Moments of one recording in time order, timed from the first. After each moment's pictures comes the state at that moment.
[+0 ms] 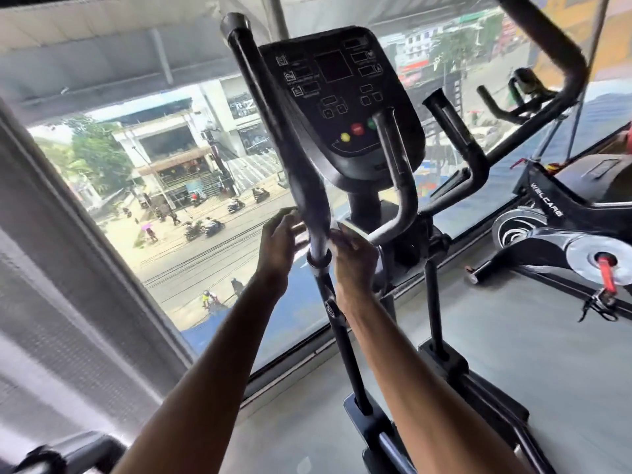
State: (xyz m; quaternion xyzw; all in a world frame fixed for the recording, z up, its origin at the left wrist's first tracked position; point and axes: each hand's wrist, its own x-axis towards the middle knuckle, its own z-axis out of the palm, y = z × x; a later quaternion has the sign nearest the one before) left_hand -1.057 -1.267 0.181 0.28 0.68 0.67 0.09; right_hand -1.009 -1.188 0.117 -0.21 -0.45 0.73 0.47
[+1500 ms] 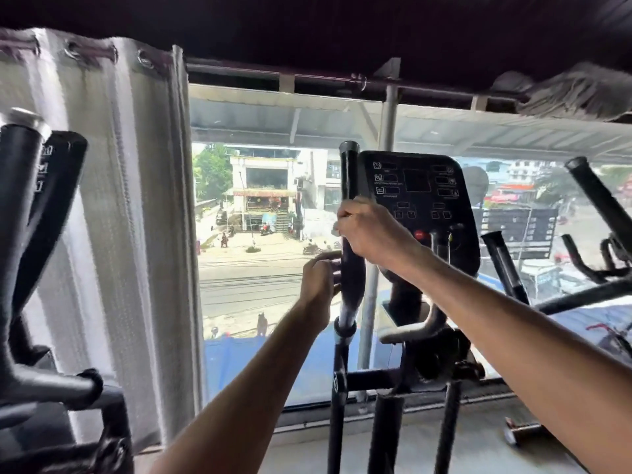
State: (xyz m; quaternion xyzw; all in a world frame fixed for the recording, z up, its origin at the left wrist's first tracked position) left_hand -0.985 -1.264 0.252 0.11 0.57 0.81 0.05; right_hand -0.986 -1.138 0.330 0.23 -0.88 -0.10 0.40
